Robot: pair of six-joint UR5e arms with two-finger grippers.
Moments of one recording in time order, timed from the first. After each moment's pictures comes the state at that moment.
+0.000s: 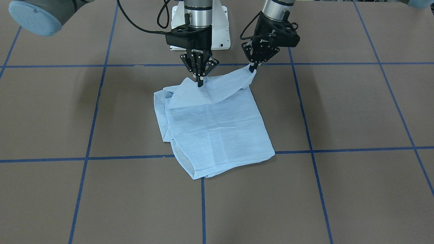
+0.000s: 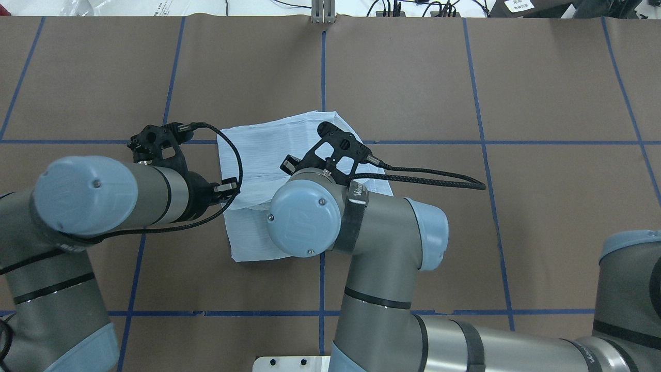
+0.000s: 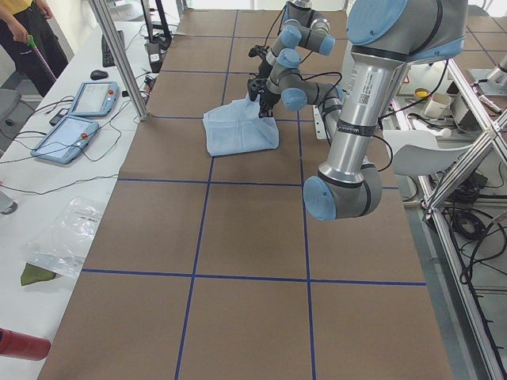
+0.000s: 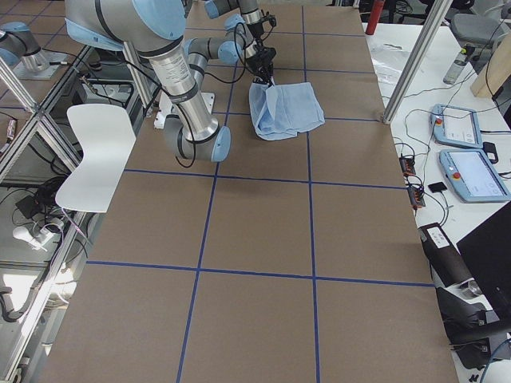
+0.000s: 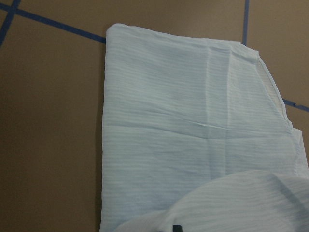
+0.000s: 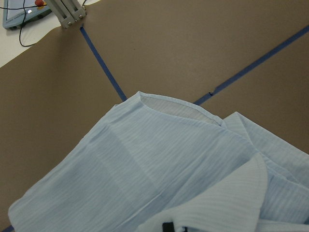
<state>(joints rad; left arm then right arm) -0.50 -1.95 -2.08 -1.68 -1.64 -1.52 0.34 -0.73 1.72 -1.72 1.25 1.91</state>
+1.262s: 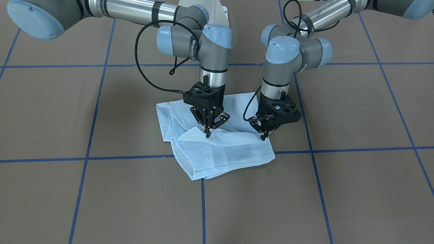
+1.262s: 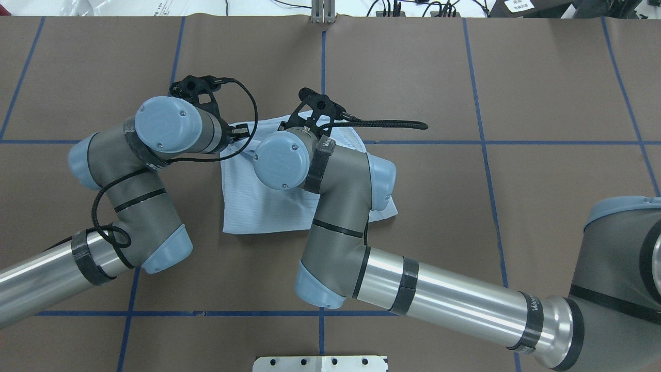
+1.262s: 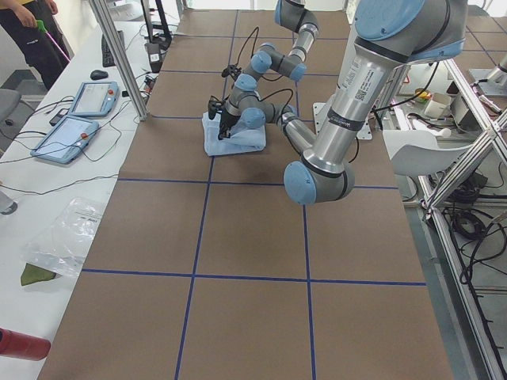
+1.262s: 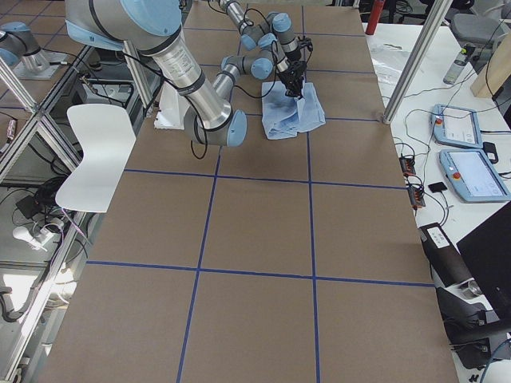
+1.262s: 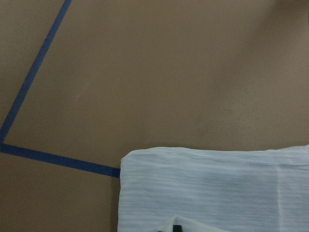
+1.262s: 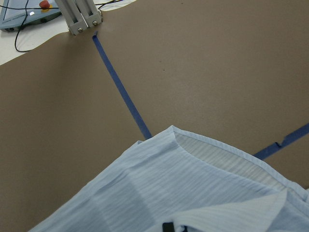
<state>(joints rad) -0.63 -2.12 -1.59 -1.90 -1.61 -1.34 0.43 -0.60 1.31 -1.46 1.26 1.78</state>
